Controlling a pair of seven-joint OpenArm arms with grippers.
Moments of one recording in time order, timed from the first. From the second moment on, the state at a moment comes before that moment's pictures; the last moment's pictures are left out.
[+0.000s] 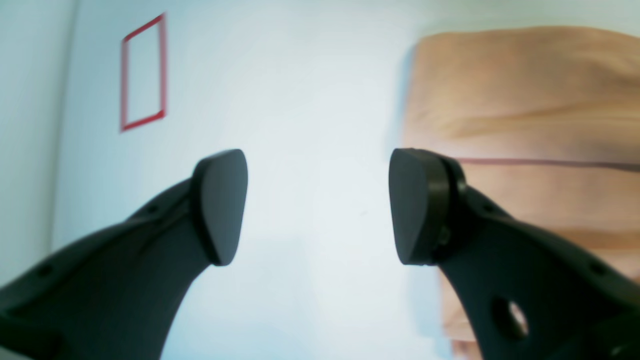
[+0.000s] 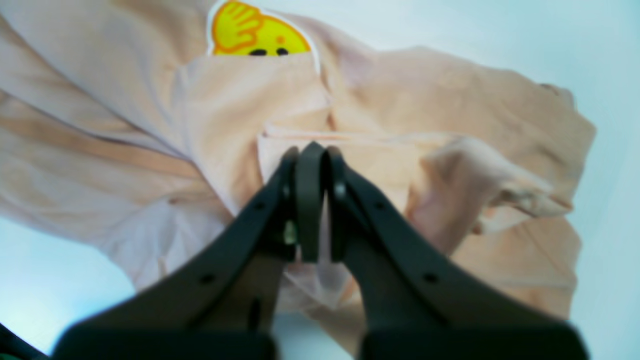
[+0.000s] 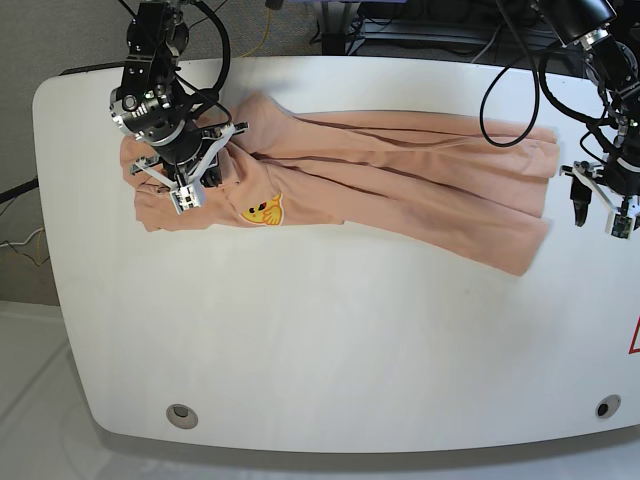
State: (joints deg) left arm 6.9 -17.1 -38.9 99.6 -0.3 -42.3 36.0; right arm -14.8 3.6 12.5 109.6 9.6 27.9 -55.3
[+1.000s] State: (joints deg) left arm 6.4 -17.1 -40.9 82.0 -23.4 -41.9 55.4; right arm -13.6 3.9 12.4 106.3 9.7 27.9 -54.9
